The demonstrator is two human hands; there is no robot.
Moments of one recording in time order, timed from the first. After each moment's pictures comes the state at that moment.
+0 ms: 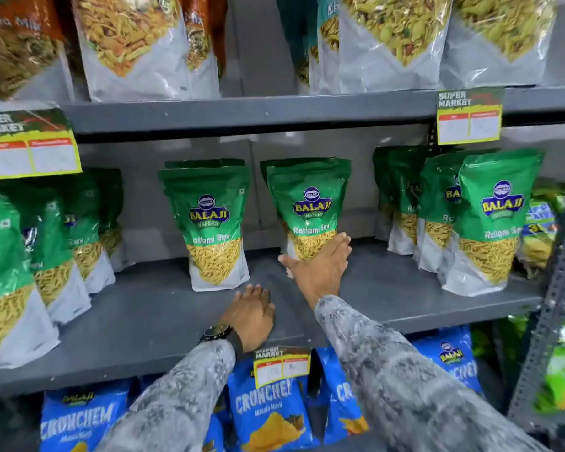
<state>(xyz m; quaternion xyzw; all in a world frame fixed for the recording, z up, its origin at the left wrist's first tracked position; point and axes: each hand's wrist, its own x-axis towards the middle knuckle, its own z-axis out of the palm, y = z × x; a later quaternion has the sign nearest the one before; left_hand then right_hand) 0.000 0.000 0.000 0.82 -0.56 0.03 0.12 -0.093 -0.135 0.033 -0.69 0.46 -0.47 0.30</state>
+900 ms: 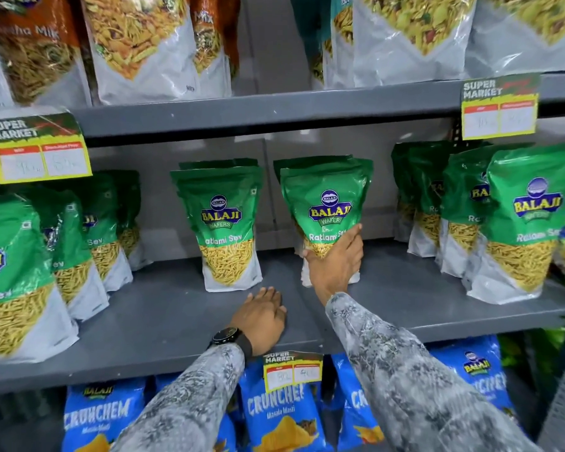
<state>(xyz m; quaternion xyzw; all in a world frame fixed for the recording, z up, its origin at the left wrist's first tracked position) 0.001 -0.001 0.002 0.83 -0.55 0.00 0.11 -0.078 -0.151 0.033 -0.65 0.45 -0.56 0.26</state>
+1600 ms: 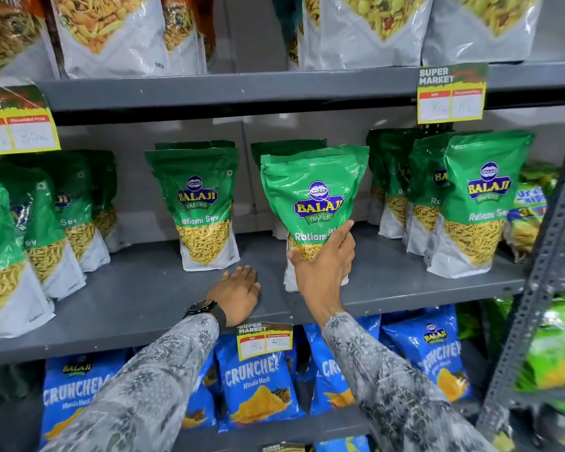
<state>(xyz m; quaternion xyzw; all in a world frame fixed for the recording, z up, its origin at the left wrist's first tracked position) -0.001 0.000 0.003 0.83 -0.55 -0.01 0.10 -0.157 -0.092 0.028 -0.68 0.41 -0.55 0.27</state>
